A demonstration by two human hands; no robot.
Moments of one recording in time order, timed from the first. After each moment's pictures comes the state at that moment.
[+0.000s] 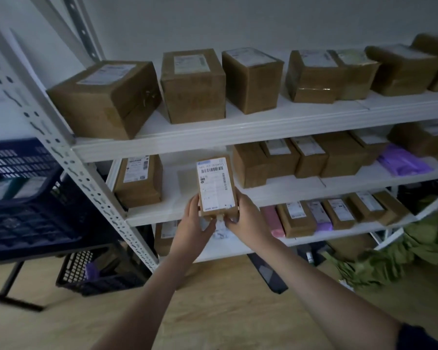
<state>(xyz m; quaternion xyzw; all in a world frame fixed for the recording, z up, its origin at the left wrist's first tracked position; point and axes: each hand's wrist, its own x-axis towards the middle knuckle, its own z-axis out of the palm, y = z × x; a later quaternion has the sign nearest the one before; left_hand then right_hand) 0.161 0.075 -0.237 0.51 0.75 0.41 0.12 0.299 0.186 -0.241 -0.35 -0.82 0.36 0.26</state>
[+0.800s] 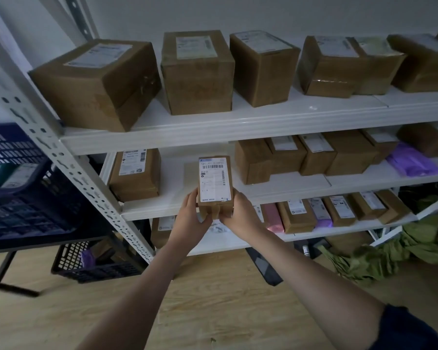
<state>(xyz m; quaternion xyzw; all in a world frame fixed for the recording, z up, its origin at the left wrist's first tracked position) 0.134 0.104 -0.257 0.48 0.76 0.41 0.17 0.255 0.225 -0.294 -0.39 -0.83 0.35 0.19</state>
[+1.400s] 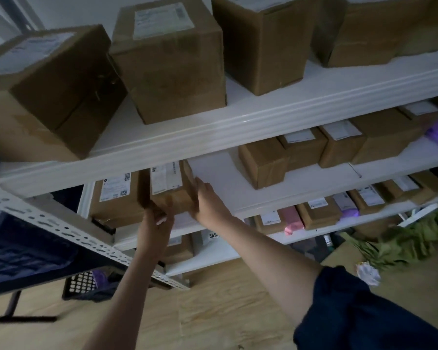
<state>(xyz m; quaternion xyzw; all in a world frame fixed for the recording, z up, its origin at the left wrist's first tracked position) 0.017 0.128 -0.301 0.35 0.82 0.41 0.19 0.134 0.263 -0.305 -0.34 -0.84 0.38 0.17</state>
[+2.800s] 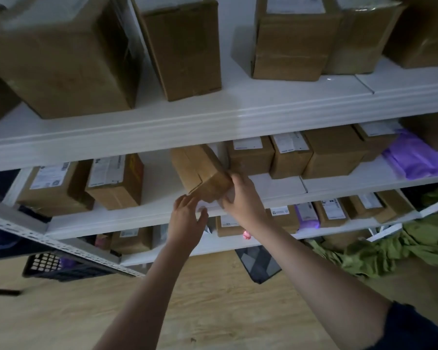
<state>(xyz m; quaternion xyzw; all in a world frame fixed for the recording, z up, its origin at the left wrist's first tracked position) 0.214 0.258 -0.316 0.48 0.83 0.27 0.10 0.342 0.382 -0.306 -0.38 -0.84 0.30 0.23</state>
